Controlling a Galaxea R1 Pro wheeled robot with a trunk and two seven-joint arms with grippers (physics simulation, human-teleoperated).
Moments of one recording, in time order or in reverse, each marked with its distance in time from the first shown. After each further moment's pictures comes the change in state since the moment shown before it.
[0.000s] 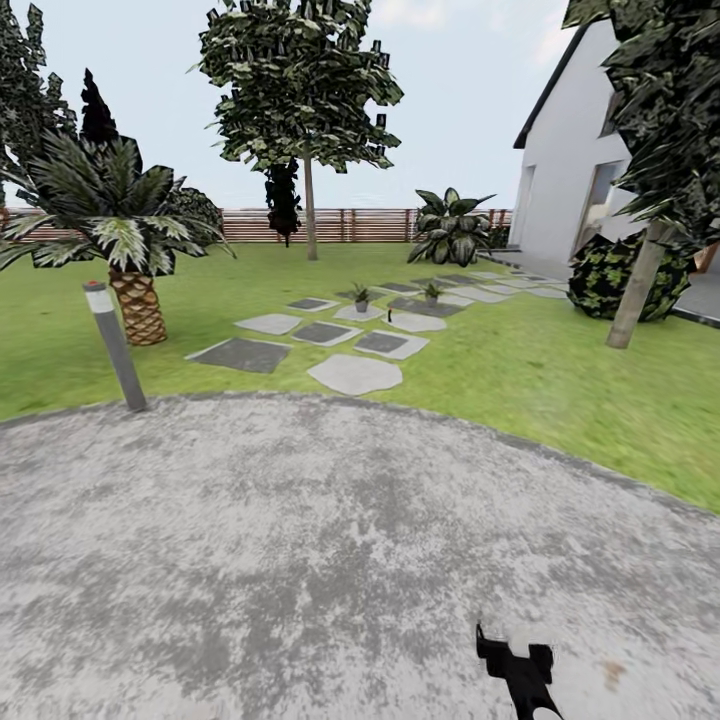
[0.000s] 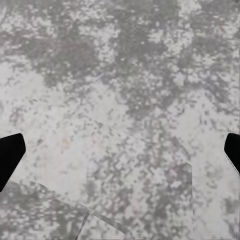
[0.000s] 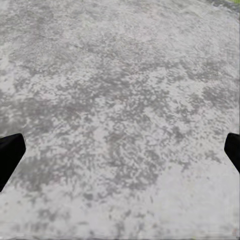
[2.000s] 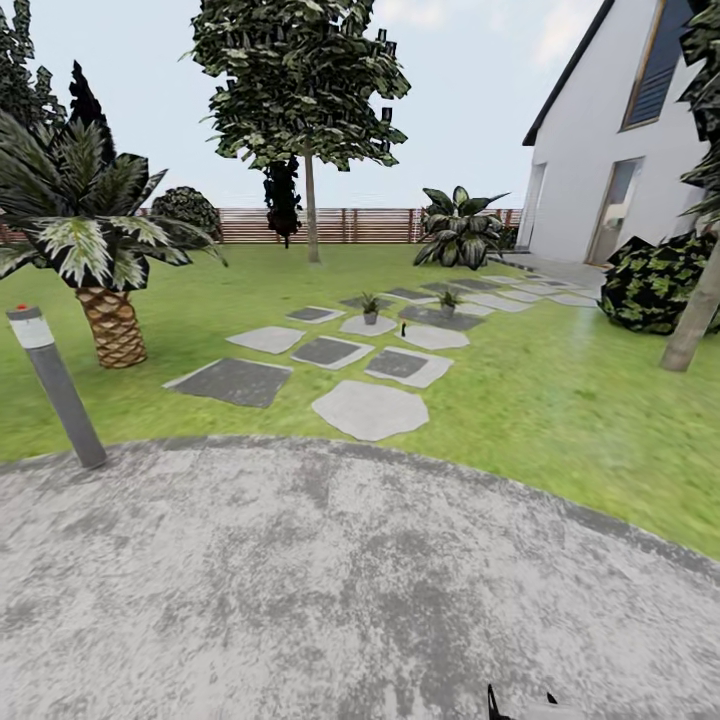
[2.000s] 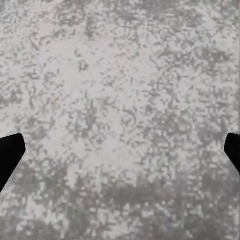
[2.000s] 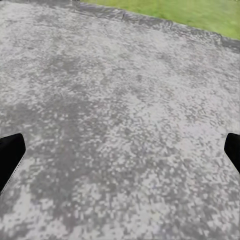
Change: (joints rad) left arm 0.000 0.002 0.000 0.020 -0.001 0.000 0.000; right arm 0.003 0.001 0.001 0.410 0.008 -0.500 0.000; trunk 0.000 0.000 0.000
